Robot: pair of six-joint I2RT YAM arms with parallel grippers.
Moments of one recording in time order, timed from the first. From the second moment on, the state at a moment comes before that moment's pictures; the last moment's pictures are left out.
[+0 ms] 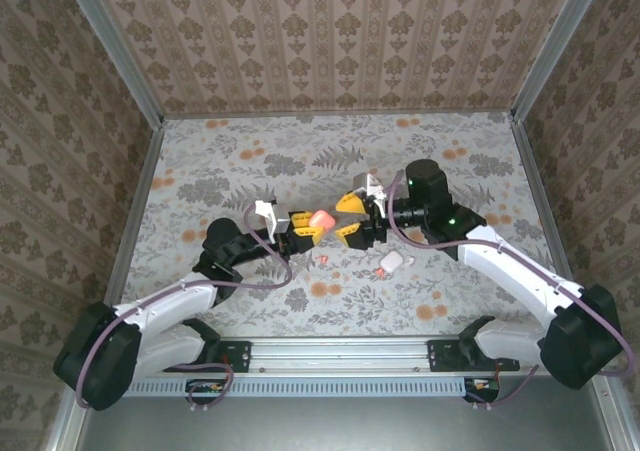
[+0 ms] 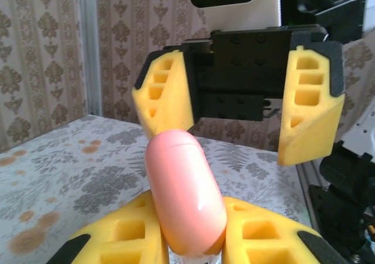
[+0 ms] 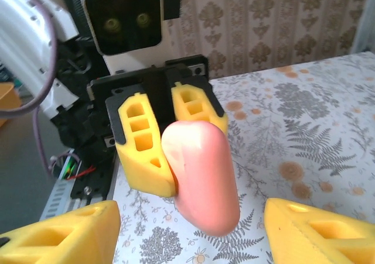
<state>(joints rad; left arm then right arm) -0.65 1.08 0.36 0.87 0.74 -0.17 0.52 1.22 0.90 -0.09 -0.90 -0.23</state>
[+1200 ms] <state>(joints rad) -0.65 0.91 0.47 0.41 0.73 0.15 0.55 1.30 1.13 -0.64 -0.73 -0.76</state>
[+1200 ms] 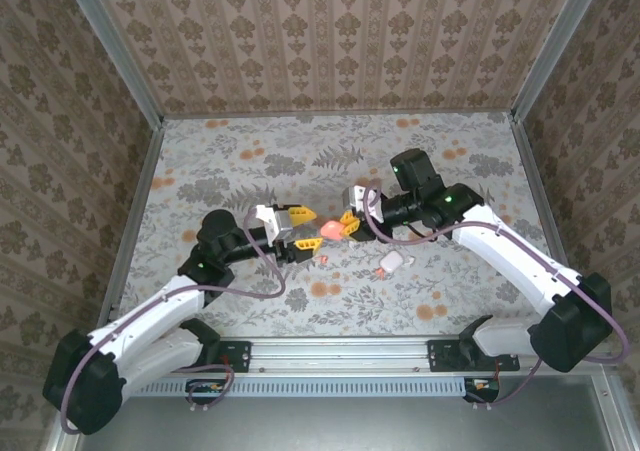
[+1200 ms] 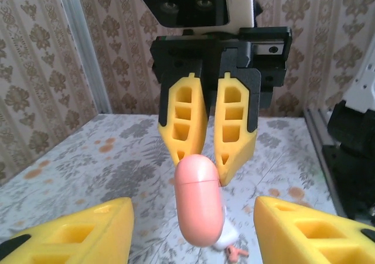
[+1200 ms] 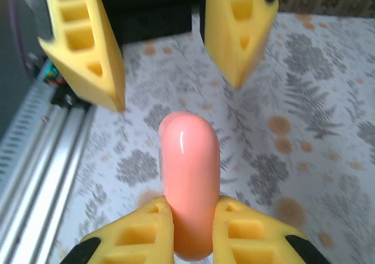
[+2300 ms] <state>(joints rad) -0.66 0.97 0.56 0.02 0.76 0.41 0.74 1.34 1.17 -0.66 -0.47 -0.90</state>
